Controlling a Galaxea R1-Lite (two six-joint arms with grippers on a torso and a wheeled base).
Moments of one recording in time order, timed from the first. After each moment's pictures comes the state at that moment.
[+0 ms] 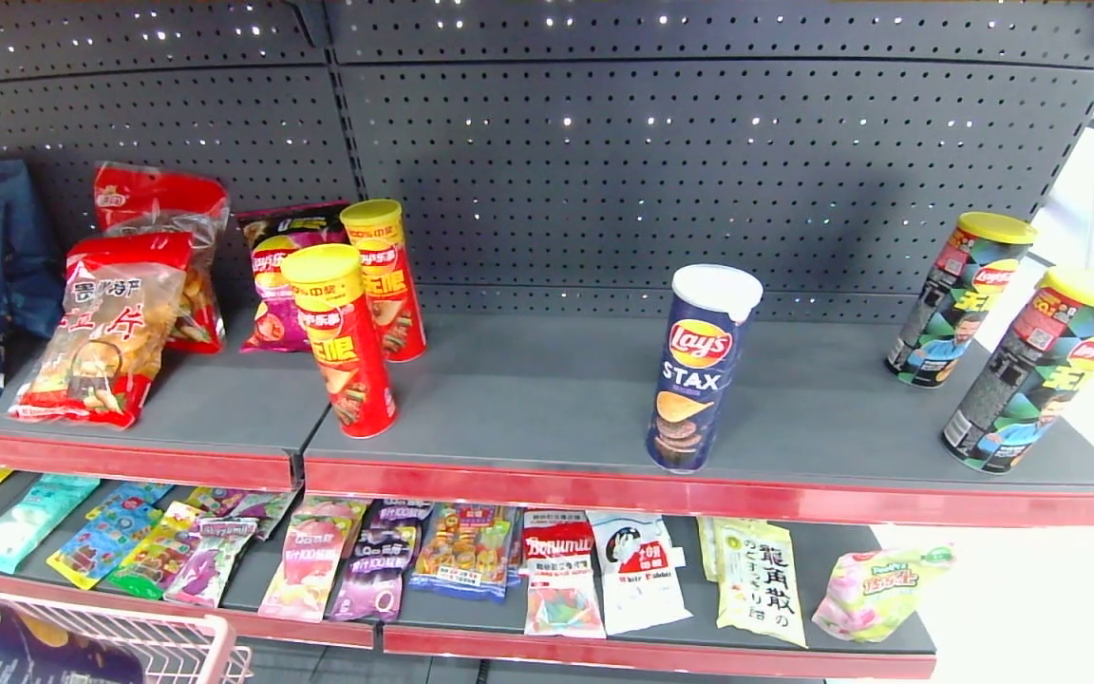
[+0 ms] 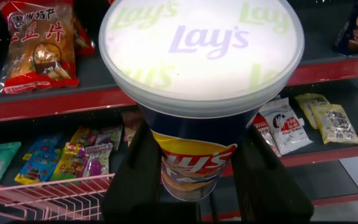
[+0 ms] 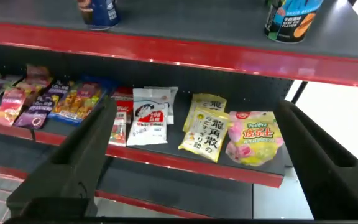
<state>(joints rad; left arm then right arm) -0.23 0.30 -0.40 0.18 0.06 0.08 0.12 0.10 -0.01 0.00 0.02 -0.01</state>
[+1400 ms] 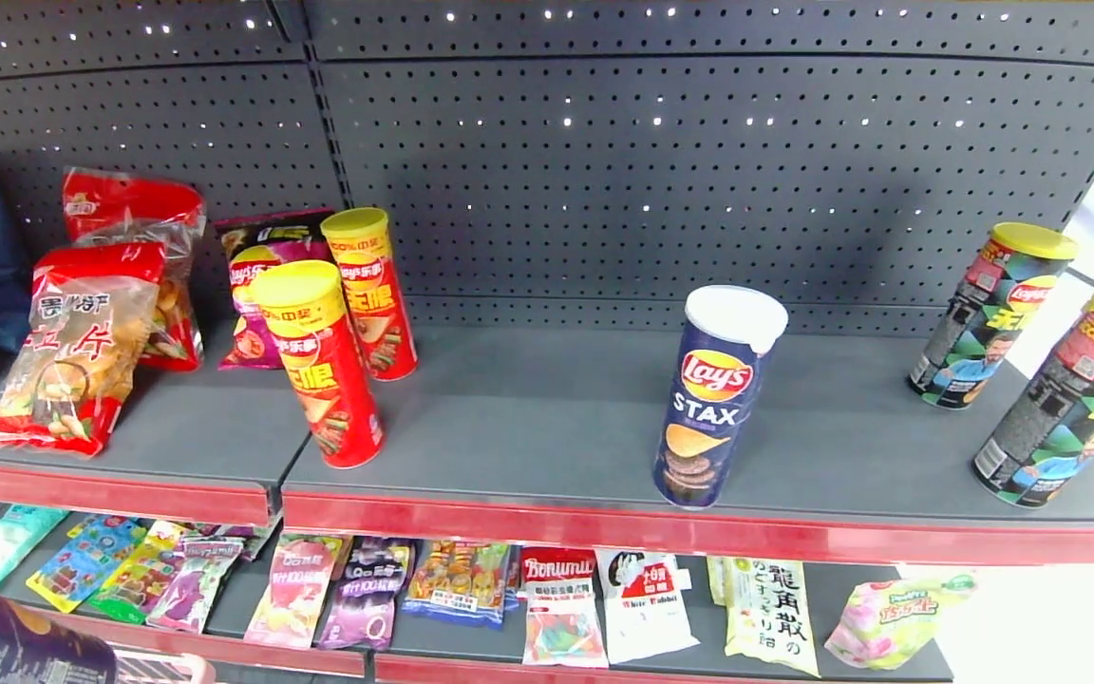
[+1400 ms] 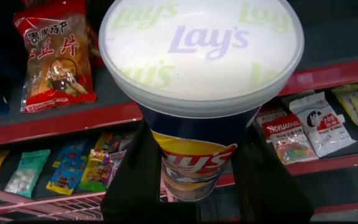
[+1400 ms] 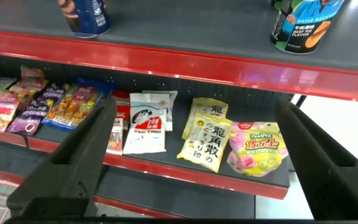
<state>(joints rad) -0.22 0.32 -0.41 0.18 0.11 0.18 0.12 0.09 0.00 0.00 0.02 -0.01</state>
